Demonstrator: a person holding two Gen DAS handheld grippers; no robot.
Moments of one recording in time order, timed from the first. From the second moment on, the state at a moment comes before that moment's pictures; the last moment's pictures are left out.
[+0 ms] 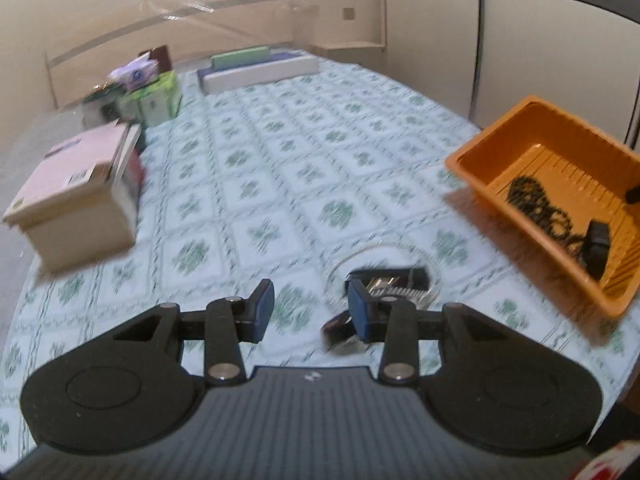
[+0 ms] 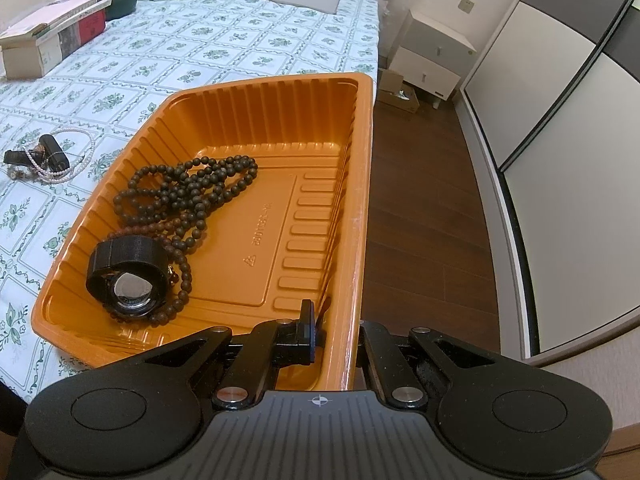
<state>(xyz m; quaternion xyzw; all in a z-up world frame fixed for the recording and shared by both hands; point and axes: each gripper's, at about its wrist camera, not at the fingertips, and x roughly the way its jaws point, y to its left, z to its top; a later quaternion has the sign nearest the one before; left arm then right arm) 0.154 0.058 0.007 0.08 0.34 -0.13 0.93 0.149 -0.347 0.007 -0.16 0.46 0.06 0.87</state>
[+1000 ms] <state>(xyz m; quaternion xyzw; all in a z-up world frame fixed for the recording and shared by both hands) 0.172 -0.004 -0.050 0.35 0.34 -0.20 0.85 0.150 -0.347 0.006 -0.16 0.46 0.06 0.87</state>
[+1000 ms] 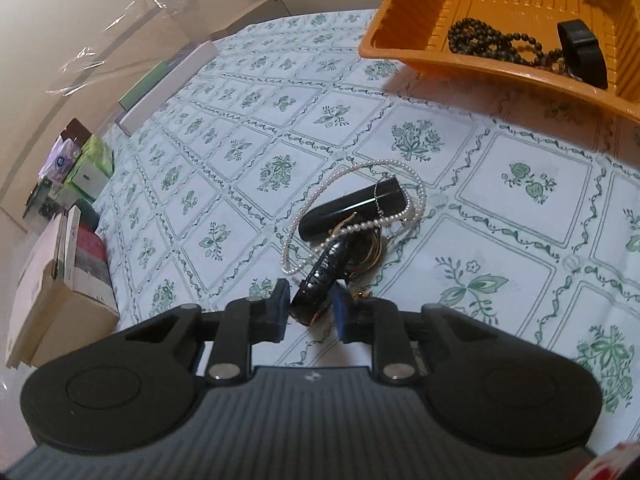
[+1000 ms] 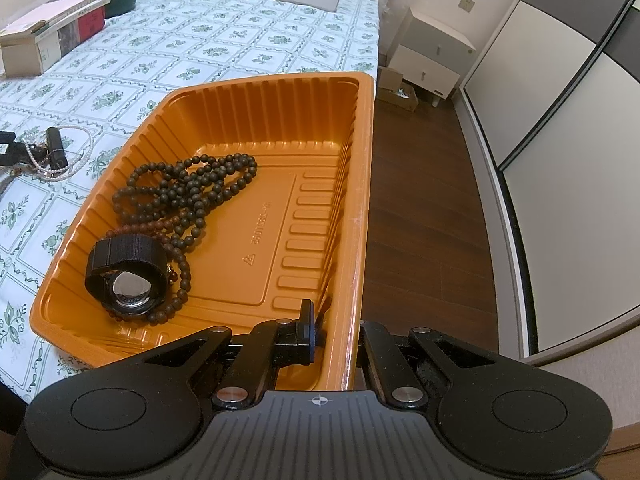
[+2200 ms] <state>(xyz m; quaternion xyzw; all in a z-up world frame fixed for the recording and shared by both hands) 0.171 0.040 0.018 0.28 0.33 -0.19 0.88 0.150 -0.347 0.007 -0.16 0.46 0.06 0.87</state>
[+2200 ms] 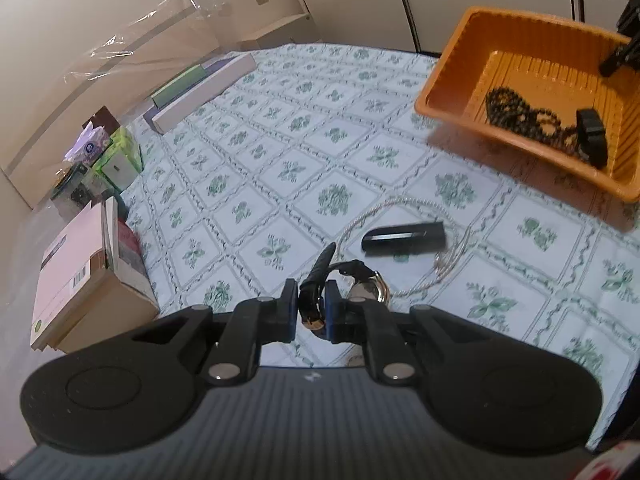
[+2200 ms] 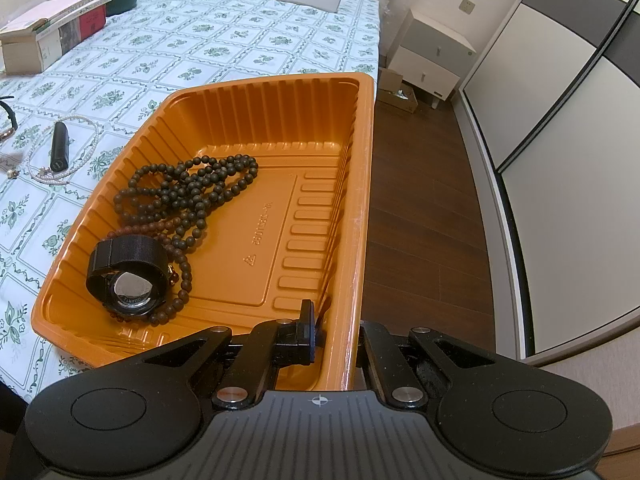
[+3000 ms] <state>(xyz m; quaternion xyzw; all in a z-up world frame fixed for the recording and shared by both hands) 0.156 -0.121 0.046 0.22 0.27 -0.35 0.87 0.150 -0.347 0.008 -0.16 0.46 0.06 0.87</state>
